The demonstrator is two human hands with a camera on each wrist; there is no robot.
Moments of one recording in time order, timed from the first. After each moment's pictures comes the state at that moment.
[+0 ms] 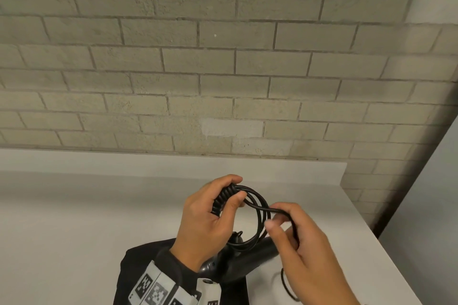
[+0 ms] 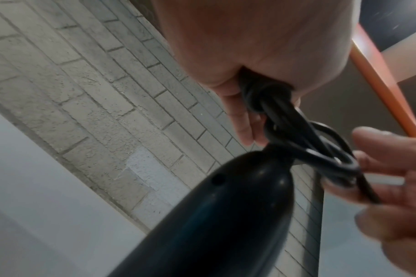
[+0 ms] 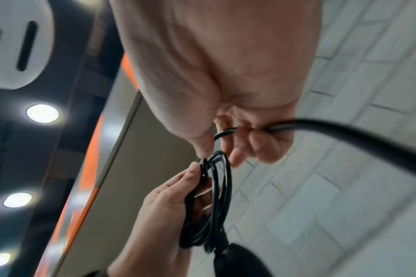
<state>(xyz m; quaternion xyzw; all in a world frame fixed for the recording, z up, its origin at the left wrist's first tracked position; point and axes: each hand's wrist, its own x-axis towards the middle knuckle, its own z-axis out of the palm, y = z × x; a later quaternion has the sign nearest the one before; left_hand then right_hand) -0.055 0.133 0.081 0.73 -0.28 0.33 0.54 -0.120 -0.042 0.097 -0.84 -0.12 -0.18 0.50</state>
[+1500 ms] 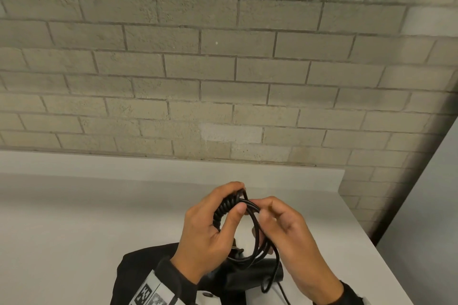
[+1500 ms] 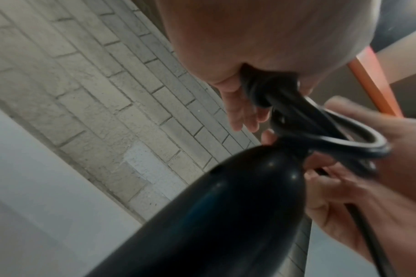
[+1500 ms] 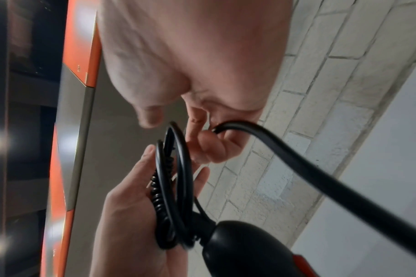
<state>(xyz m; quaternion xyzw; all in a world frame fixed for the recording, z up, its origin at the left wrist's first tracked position) -0.068 0.130 0.085 0.72 -0.29 0.32 0.54 -0.092 -0.034 0.104 -0.70 -0.16 -0.02 0.70</state>
